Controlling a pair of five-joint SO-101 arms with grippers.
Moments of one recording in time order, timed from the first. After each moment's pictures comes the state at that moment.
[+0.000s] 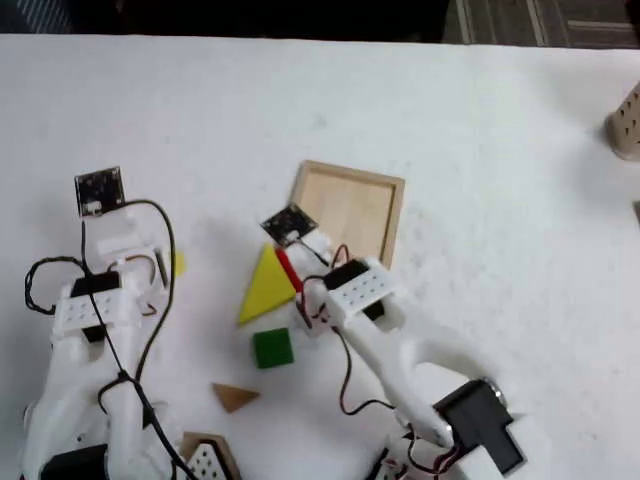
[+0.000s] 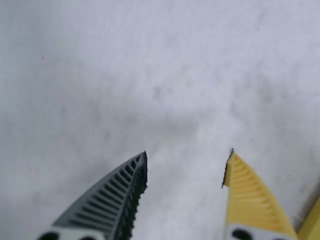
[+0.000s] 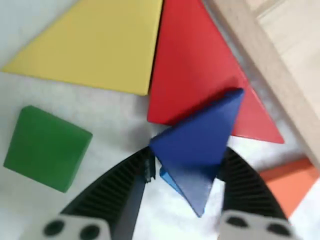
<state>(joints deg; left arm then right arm) -18.6 -29.3 64.1 37.0 3.4 -34.8 -8.1 47.9 47.8 9.3</state>
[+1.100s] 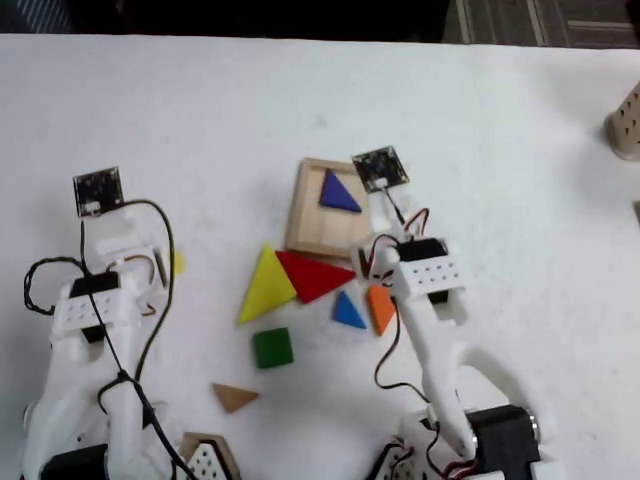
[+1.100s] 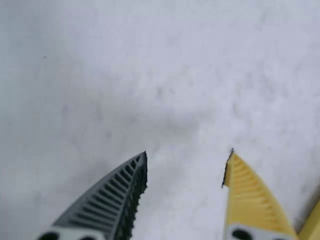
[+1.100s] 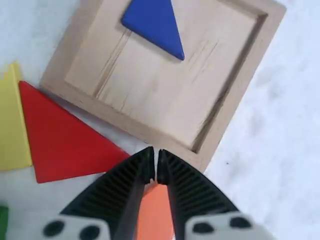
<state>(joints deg) -18.9 -29.3 64.1 37.0 3.4 -14.4 -17.1 46.3 41.3 9.3</state>
